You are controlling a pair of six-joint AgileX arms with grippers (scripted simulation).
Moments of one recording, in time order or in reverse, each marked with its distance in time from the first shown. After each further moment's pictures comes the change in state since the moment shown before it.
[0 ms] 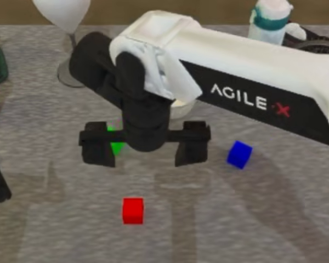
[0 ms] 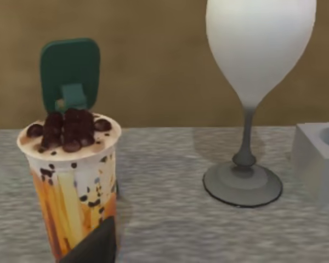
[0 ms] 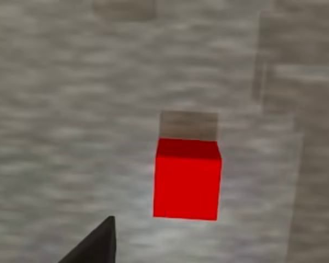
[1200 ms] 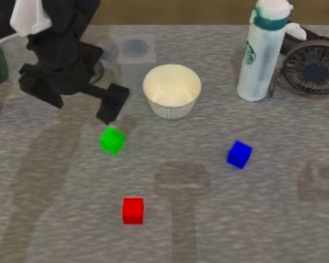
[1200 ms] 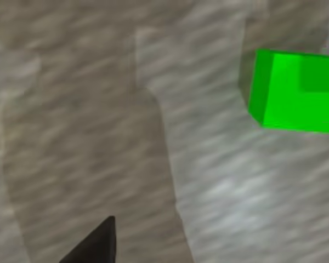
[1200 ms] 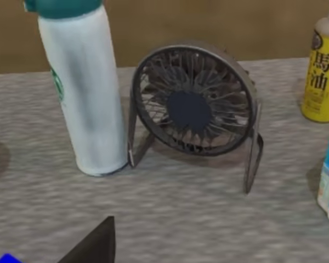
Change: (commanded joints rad) left arm -0.316 1.824 1.435 -0.949 0.003 0.075; right arm -0.781 -1.920 -1.724 0.998 0.007 -0.792
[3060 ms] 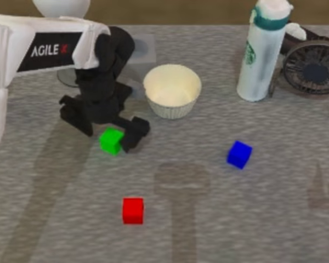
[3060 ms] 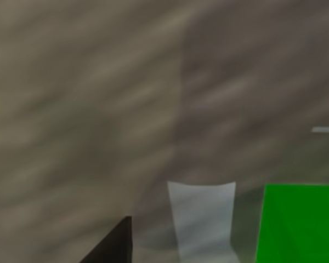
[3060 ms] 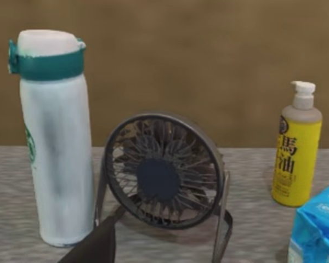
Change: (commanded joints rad) left arm -0.051 0.366 0.090 0.126 -0.003 0.015; right arm -0.123 -0.282 -0.261 0.234 -0.089 -0.103
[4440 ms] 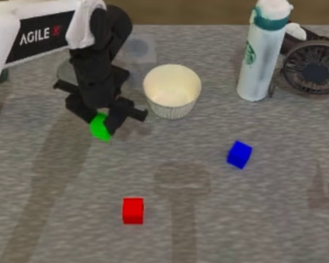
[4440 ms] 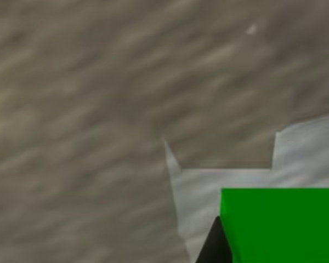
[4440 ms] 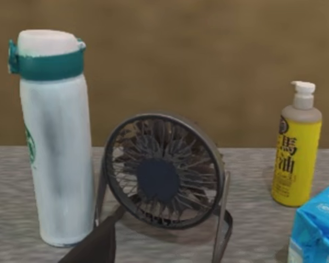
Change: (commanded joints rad) left arm 0.012 -0.065 0.102 -0.156 0.001 -0.002; right arm 0.000 0.000 0.000 0.000 0.000 0.000
